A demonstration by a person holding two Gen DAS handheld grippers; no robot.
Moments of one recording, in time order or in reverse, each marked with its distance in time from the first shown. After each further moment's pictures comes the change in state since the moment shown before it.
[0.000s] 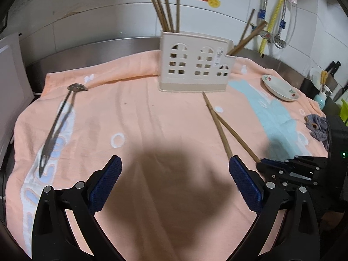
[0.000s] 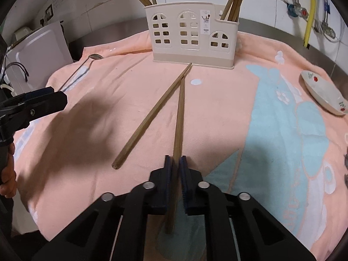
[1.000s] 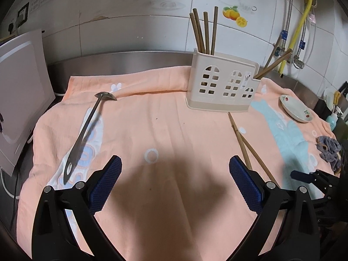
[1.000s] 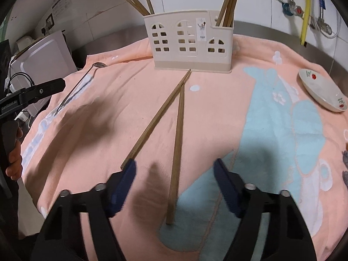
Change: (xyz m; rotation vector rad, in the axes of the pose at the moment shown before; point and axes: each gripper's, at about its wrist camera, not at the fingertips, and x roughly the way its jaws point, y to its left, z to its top) left arm -0.019 0.041 0.020 -0.087 -0.056 0.093; right arm -0.016 -0.007 0.003 0.045 -0.006 0.049
